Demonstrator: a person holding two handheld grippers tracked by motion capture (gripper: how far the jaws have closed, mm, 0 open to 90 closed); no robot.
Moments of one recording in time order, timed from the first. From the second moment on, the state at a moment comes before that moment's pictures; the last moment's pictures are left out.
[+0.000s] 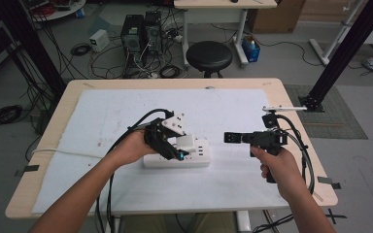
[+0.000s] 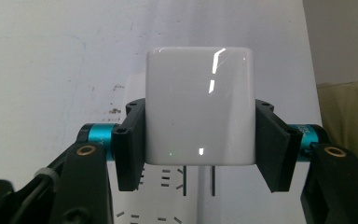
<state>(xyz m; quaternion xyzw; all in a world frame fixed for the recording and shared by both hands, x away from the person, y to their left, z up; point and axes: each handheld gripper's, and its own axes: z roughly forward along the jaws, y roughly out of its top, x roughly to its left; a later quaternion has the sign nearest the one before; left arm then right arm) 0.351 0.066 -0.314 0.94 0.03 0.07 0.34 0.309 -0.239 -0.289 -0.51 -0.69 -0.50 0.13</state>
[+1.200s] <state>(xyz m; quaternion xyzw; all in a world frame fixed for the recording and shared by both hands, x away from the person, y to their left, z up) 0.352 0.079 -0.315 0.94 0.04 0.07 0.33 0.256 -0.259 -0.251 -0.51 -0.68 -0.52 0.07</state>
